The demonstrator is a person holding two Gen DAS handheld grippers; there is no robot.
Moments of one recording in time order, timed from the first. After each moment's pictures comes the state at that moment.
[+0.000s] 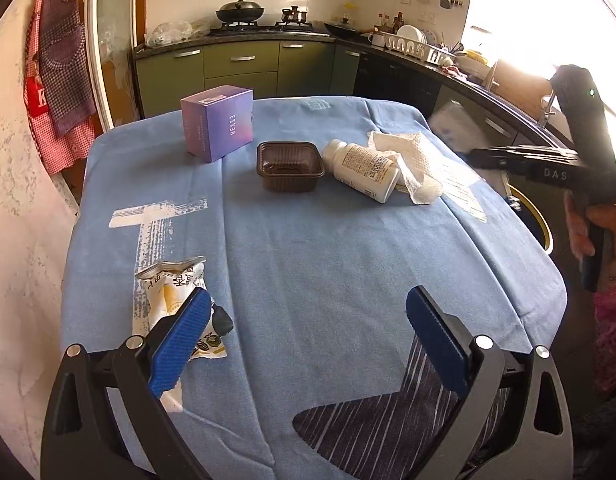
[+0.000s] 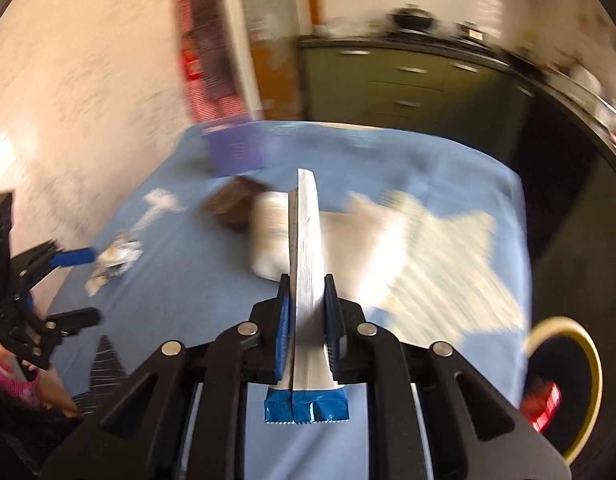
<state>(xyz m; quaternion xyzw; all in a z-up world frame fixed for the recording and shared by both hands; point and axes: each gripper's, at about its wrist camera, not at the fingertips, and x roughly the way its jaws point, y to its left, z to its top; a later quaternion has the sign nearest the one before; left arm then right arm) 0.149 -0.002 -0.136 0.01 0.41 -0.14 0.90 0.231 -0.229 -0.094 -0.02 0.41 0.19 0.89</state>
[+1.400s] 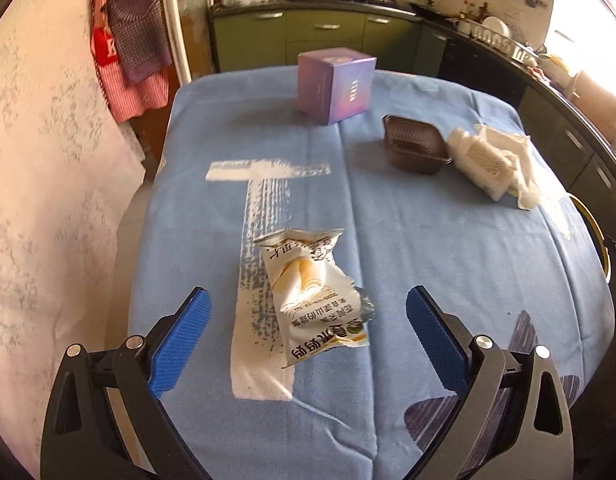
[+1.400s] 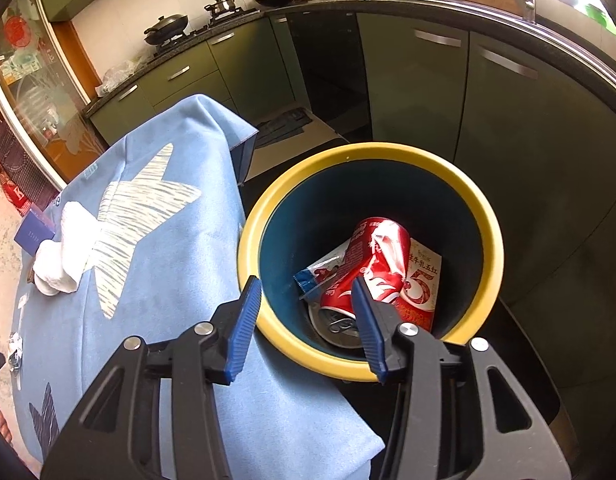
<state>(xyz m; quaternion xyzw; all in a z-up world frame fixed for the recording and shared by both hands) 0.169 0.061 -0.151 -0.01 0.47 0.01 0.88 0.173 -0.429 -0.160 0.17 0.43 -0.09 0.88</state>
